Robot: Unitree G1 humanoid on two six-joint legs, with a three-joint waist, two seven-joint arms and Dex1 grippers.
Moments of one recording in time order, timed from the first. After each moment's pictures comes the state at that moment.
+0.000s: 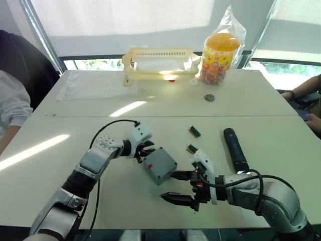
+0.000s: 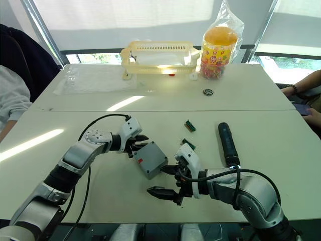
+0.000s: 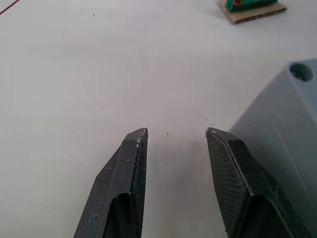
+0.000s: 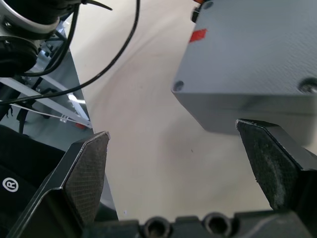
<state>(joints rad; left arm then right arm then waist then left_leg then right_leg) -0.60 0.54 -0.32 0.08 -0.20 0.58 -0.87 -0.15 -0.67 0.10 -0.67 0.84 1.08 0.58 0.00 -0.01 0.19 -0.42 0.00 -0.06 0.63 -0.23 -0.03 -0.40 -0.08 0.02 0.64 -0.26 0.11</state>
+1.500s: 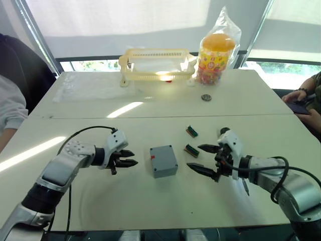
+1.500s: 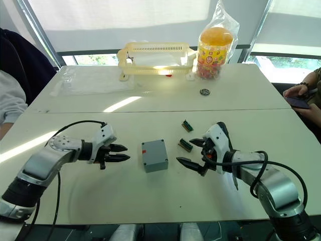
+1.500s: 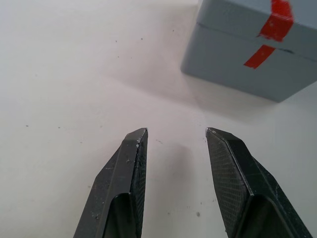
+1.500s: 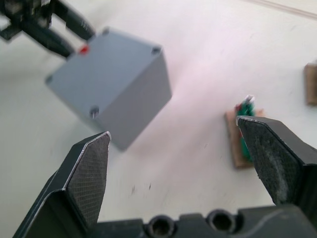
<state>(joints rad) -0.44 0.79 -0.17 -0.16 -0.32 0.69 -1.06 -0.23 -0.70 -0.07 -0.45 0.53 0.78 0.71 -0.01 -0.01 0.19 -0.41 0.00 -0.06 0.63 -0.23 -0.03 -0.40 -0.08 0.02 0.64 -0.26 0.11</state>
